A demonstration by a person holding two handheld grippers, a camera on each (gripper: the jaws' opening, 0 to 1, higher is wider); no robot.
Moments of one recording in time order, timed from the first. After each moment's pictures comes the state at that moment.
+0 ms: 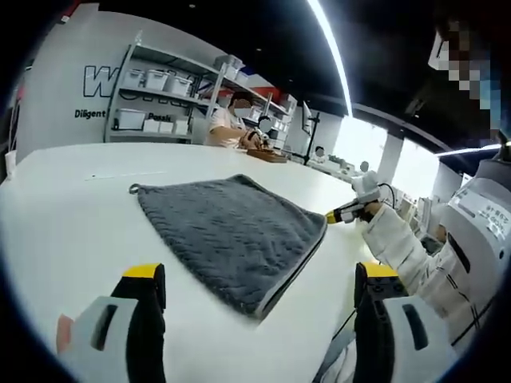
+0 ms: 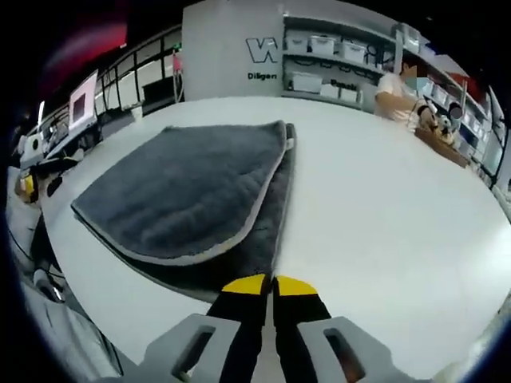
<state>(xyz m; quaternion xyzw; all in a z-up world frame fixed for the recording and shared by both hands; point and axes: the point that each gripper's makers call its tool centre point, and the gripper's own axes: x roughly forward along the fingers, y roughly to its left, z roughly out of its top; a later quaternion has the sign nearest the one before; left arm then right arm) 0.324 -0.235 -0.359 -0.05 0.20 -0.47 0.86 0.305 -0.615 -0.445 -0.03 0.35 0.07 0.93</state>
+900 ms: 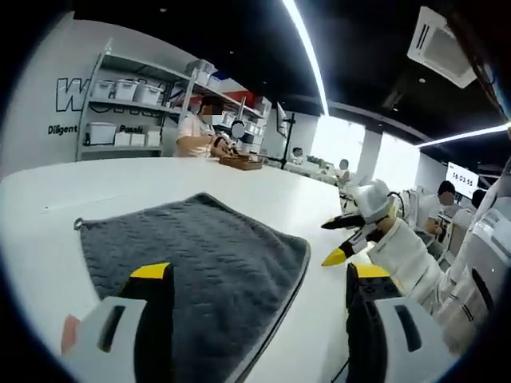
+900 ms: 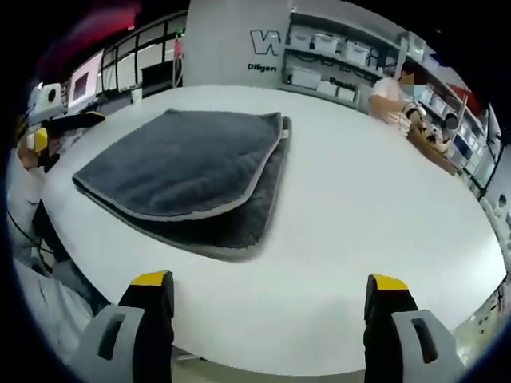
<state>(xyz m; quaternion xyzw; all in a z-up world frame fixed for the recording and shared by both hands) 0.339 -0.361 -0.337 -0.04 0.16 -0.53 0.83 0.263 -0.621 -0.443 -0.09 0.38 0.05 0.92</state>
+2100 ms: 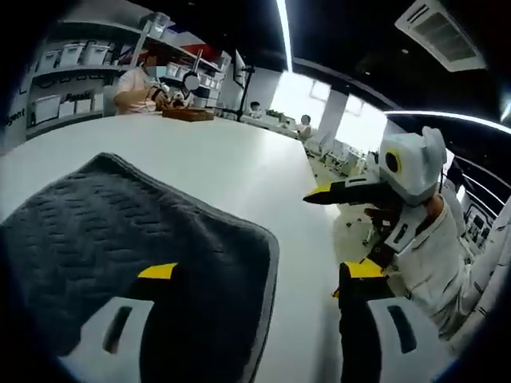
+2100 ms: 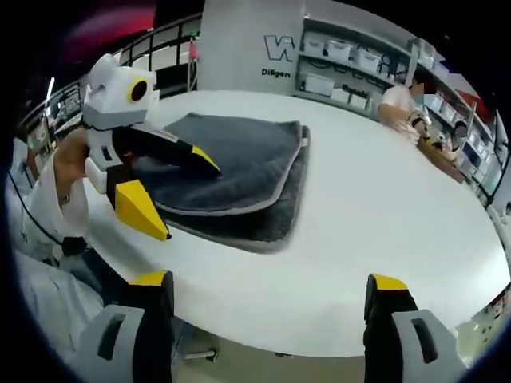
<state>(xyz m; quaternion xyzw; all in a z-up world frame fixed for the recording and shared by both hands) 0.307 -0.527 -0.420 0.05 0.27 -0.62 0.74 0.248 -0.596 -0.431 -0.08 0.36 0.08 0.93</state>
